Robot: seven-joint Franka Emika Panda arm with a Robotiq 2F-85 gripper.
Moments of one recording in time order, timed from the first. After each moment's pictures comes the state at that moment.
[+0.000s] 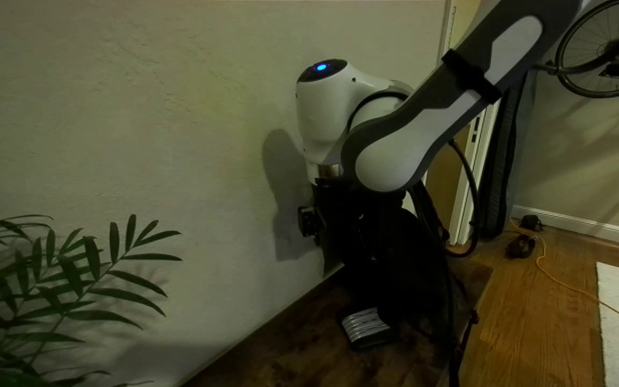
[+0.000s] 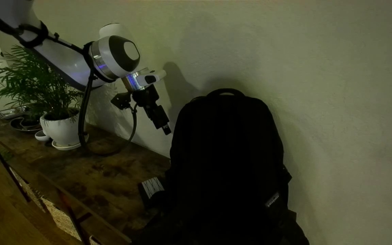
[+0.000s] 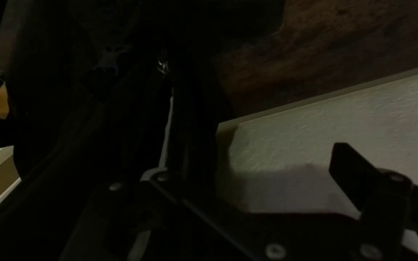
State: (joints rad) arm 0.25 0.70 -0.18 -1.68 -0.43 2.45 0.94
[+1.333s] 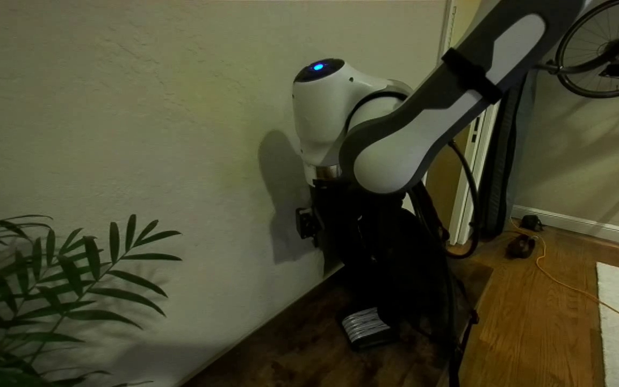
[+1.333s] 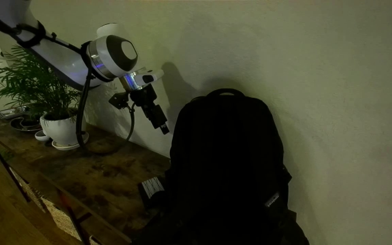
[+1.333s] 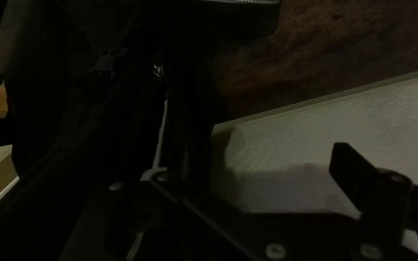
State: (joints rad) arm 0.27 0.70 -0.19 -1.68 -0.43 2.44 0.95
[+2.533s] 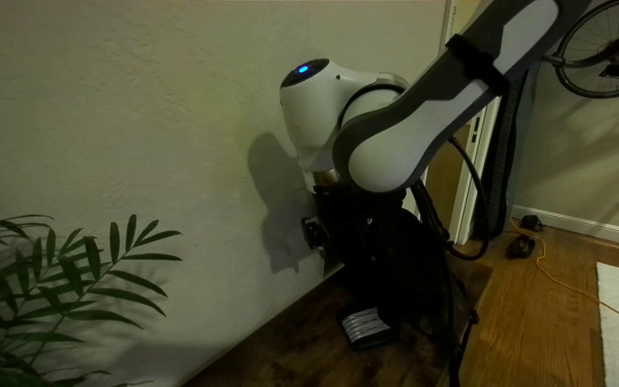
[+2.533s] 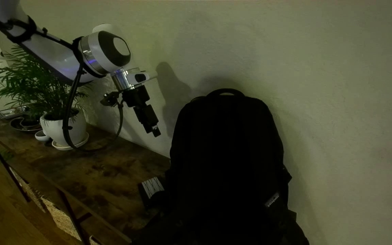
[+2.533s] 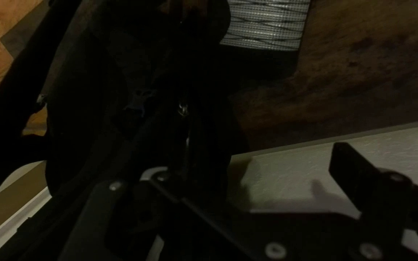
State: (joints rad) arm 0.29 0.68 -0.16 -1.68 -0.43 2.29 0.95
